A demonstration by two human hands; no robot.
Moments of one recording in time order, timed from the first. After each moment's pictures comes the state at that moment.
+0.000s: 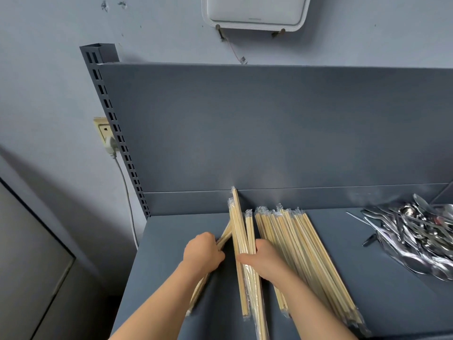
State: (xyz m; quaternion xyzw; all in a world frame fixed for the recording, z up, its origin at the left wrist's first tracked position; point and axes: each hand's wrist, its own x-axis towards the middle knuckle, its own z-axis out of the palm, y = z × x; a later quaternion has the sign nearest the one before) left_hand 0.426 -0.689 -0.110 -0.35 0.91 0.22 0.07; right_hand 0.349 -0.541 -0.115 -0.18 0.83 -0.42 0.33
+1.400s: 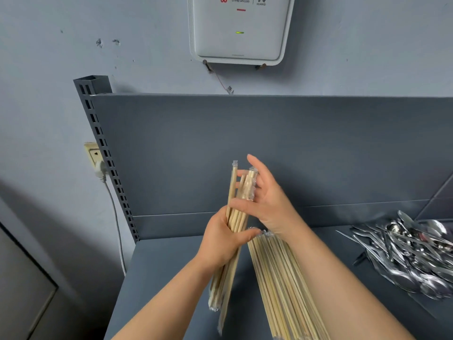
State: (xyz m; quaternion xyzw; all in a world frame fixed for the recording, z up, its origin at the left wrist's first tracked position) left_hand 0.386 -0.659 -0.036 -0.10 0.77 0.57 -0.27; right_hand 0.310 -0.552 0.039 -0.38 0.62 -0.66 0.18
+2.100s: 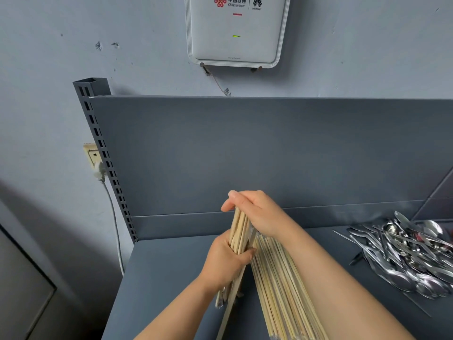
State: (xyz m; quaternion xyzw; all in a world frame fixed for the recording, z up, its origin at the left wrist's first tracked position) left_hand 0.396 -0.639 -0.072 -0.11 0.79 0.56 -0.20; right_hand 0.305 -0.555 0.033 -0.44 0.76 -0.45 0.16
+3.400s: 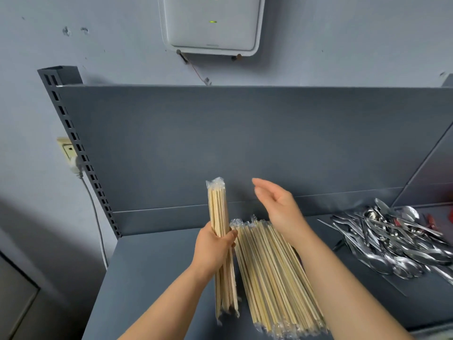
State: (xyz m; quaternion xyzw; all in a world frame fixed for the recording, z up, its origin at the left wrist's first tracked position) left_hand 0.383 -0.628 -0.075 -0.27 0.71 0.63 -0.18; right_hand 0.280 -0.499 0.000 -0.28 0.74 -0.60 0.11
